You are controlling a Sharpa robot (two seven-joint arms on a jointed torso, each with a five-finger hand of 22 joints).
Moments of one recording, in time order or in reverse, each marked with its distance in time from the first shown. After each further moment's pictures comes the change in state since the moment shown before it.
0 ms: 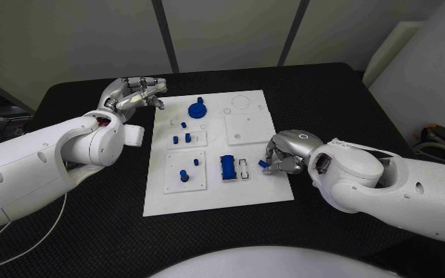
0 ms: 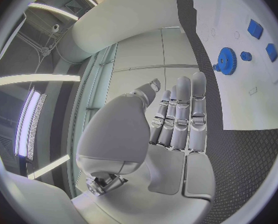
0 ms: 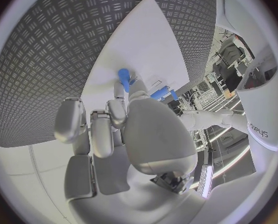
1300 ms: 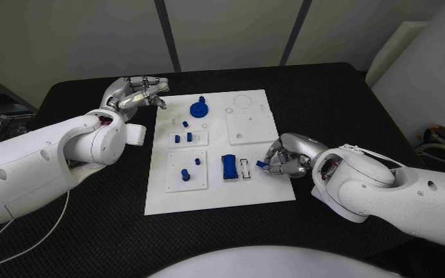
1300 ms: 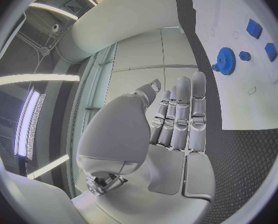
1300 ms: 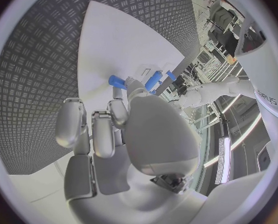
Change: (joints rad) left arm -0.001 0.000 0.000 -0.002 0.000 0.003 -0.003; left_hand 0.005 0.005 0.000 0.000 0.000 -0.004 -0.004 0.000 0.000 -0.003 -0.003 0.000 0.000 0.000 0.000 0.000 -0.001 0.000 0.000 0.000 -0.004 -0.001; right arm -0.007 -0.029 -0.007 0.060 0.291 -0.160 -0.046; right_hand -0.043 -0.024 0.243 0.085 0.114 0.005 0.001 -0.038 -0.012 0.008 -0.001 0.016 0.023 -0.005 -0.005 0.009 0.000 0.000 0.016 -0.009 0.018 0.036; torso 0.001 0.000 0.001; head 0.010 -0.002
